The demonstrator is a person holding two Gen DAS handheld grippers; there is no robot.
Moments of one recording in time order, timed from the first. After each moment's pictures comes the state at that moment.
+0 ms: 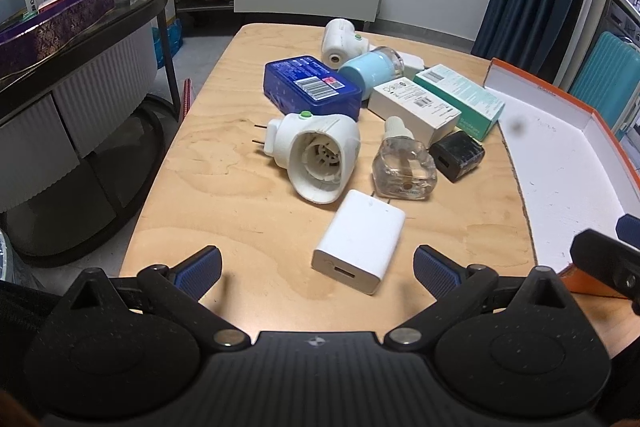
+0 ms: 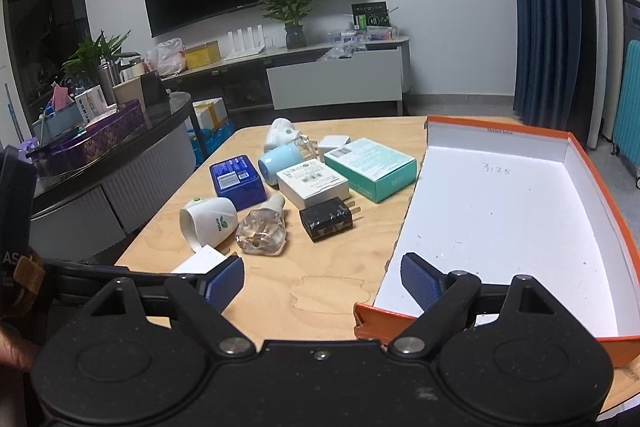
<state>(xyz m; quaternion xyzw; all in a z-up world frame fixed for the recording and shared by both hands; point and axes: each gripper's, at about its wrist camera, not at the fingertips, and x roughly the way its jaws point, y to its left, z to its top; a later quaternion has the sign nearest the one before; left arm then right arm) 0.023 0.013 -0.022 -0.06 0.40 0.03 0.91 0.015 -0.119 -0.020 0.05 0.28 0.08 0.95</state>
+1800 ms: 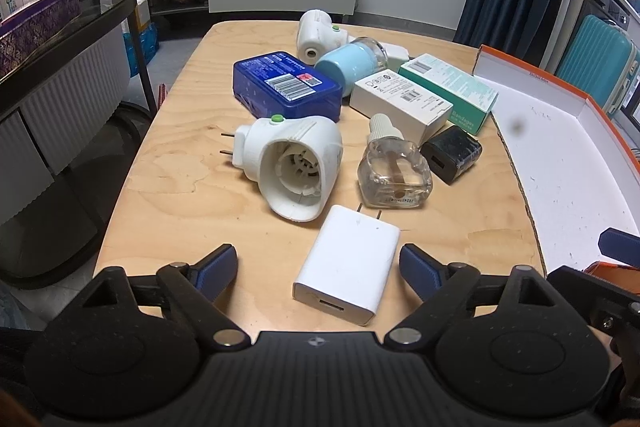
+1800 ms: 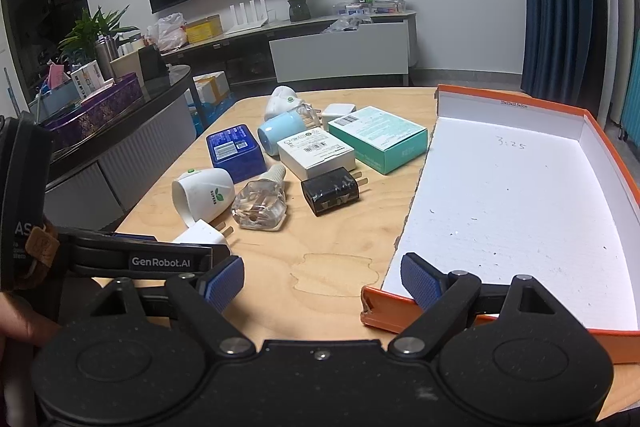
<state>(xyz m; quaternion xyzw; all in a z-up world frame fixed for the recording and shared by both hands) 0.047 0.008 -0.035 -0.04 0.41 -0.01 0.91 0.031 -0.114 -0.036 0.04 0.32 0.09 0.94</state>
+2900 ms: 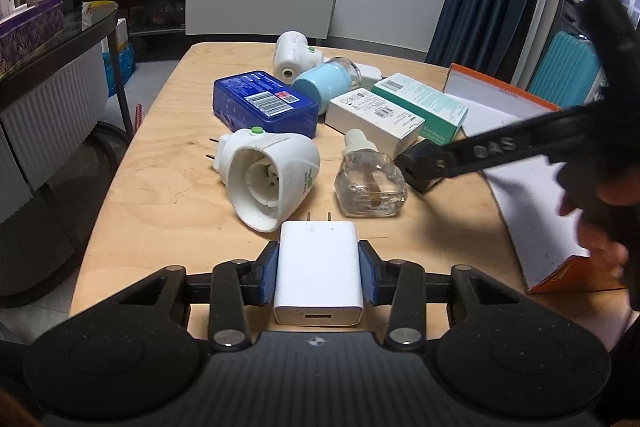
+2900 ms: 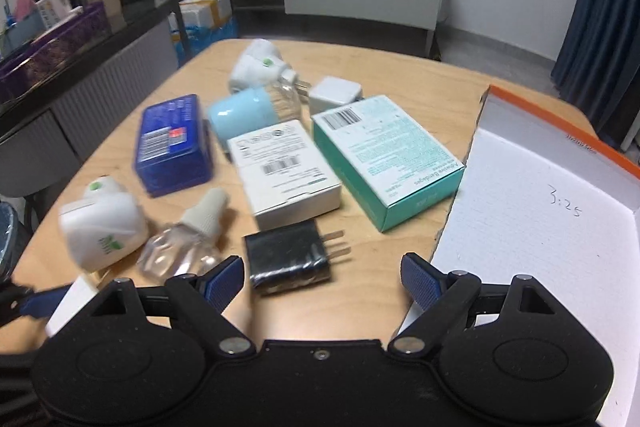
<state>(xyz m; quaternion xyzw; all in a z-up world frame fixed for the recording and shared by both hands) 0.038 0.011 -0.038 -0.06 0.37 -0.05 0.93 0.189 -0.107 -0.054 -0.04 0.43 0.12 0.89</state>
